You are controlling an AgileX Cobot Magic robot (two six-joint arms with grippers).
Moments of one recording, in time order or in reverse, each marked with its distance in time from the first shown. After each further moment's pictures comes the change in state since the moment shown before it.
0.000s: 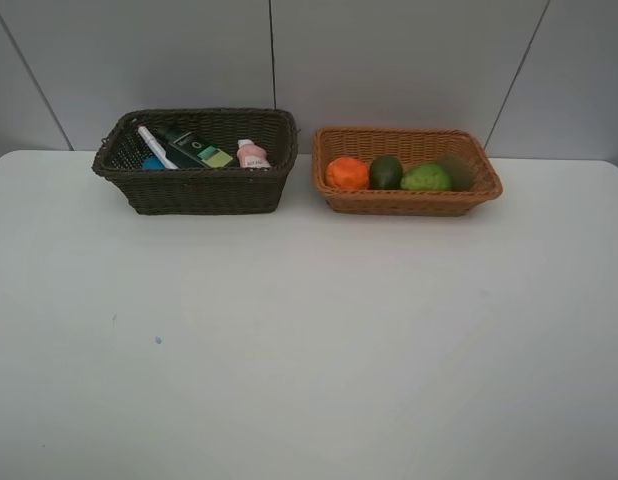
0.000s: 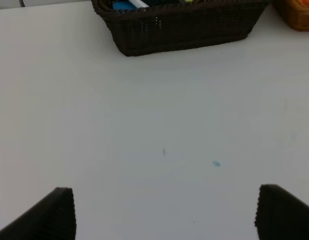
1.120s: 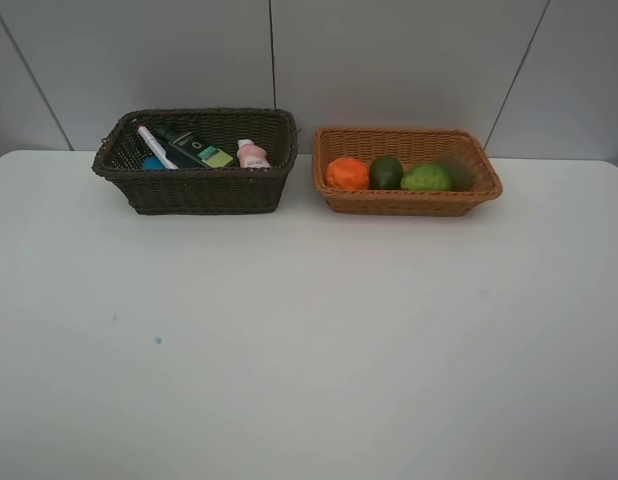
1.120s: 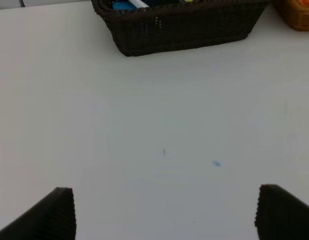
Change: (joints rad) left arm 0.000 0.000 0.000 0.000 0.000 0.000; right arm 0.000 0.000 0.000 0.000 -0.002 0.000
